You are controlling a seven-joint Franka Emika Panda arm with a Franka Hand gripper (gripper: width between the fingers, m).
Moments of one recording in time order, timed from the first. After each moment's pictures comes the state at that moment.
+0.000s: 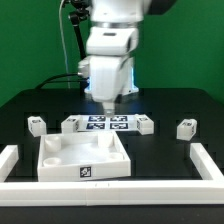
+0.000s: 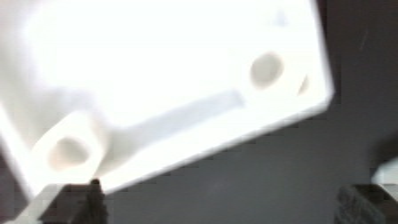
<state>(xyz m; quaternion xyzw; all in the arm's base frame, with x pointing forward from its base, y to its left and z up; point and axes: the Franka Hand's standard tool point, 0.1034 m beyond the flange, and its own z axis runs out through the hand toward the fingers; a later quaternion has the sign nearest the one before) 0.476 -0.025 0.091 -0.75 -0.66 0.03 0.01</state>
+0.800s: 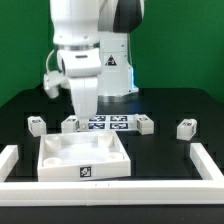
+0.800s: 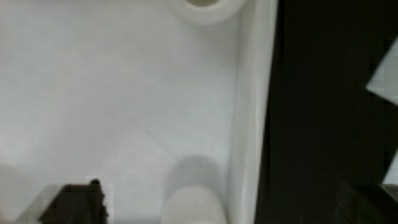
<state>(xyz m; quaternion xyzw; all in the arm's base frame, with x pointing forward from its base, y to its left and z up) 0.451 -0.081 0.049 -0.63 -0.78 0.02 0.03</state>
